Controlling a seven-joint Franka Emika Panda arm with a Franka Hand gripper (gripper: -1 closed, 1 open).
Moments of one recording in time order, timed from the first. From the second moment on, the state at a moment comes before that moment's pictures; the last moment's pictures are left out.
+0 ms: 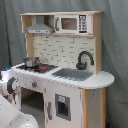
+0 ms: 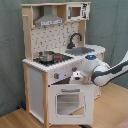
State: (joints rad) arm -0.78 -0.68 1.67 -2.33 0.63 2.39 -1.09
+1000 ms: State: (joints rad) arm -0.65 -0.68 1.67 -2.32 0.63 2.46 -0.82
